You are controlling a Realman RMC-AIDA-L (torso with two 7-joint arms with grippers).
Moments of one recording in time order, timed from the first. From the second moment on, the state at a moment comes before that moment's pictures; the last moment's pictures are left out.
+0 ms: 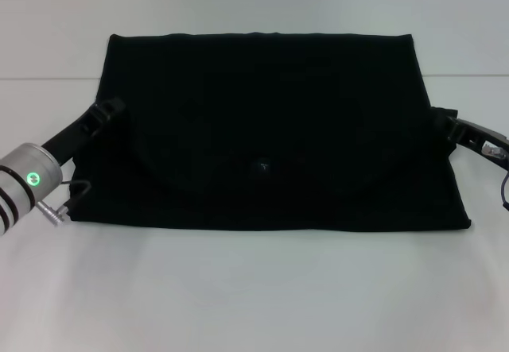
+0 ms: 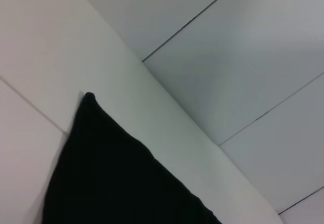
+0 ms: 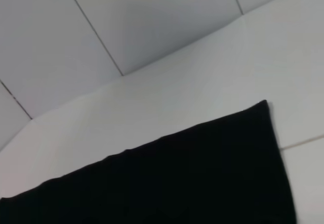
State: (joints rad) left arm -0.66 -2.14 0.12 0.32 1.84 0.93 -1.70; right arm 0.67 2.09 -0.32 -0.28 -1.78 -0.79 1.41
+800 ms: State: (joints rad) left arm -0.61 -2.16 0.11 0.28 1.74 0.90 -1.65; right arm 0.61 2.09 -0.33 -0.28 -1.77 -0.90 1.39
